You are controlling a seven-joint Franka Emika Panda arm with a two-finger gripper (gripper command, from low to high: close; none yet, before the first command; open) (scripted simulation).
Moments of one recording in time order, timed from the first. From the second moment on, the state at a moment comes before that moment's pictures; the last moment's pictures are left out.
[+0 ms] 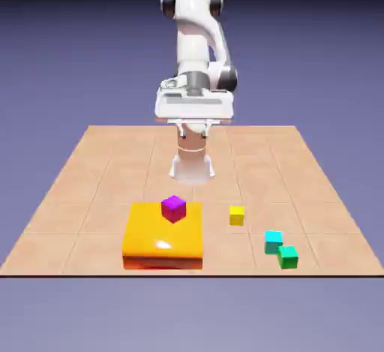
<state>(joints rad) 0.04 -0.54 0.00 -2.82 0.00 3.03 0.69</state>
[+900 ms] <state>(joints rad) 0.48 0.19 -0.04 -2.87 -0.12 3.06 -0.13</state>
